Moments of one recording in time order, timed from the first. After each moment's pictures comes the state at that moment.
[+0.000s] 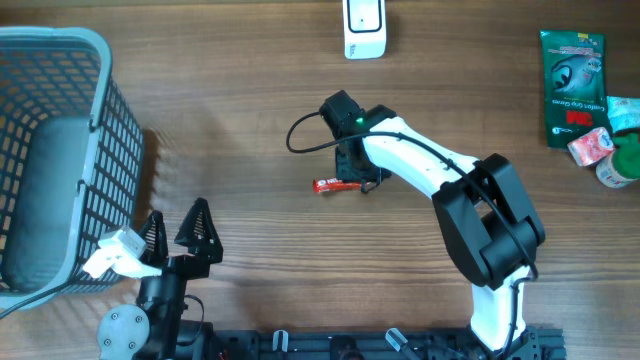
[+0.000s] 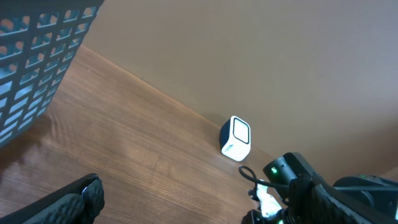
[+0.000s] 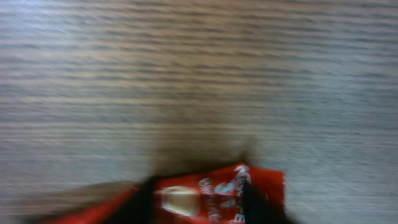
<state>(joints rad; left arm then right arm) -0.13 0.01 0.46 -0.55 -0.08 -0.63 0.59 2.08 1.42 -0.86 0.11 0.55</state>
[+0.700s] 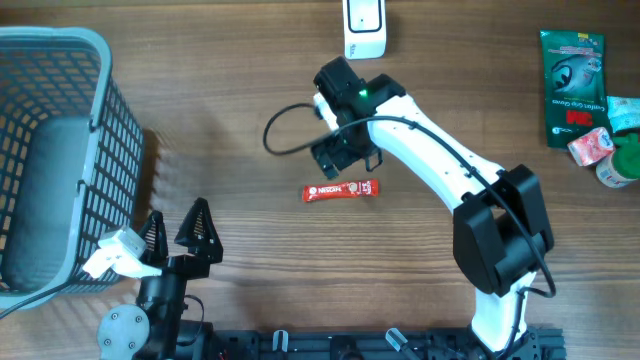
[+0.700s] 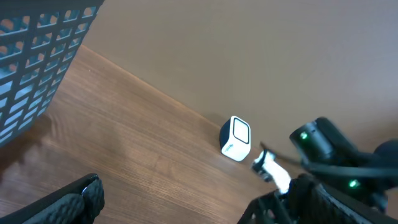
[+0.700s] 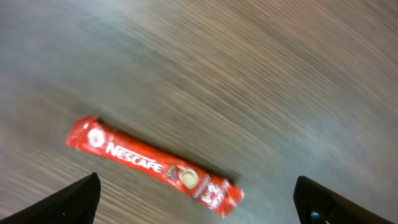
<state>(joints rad) -0.13 0.01 0.46 -0.55 -0.08 -0.63 0.59 2.03 1.62 -1.01 -0.04 -0.06</state>
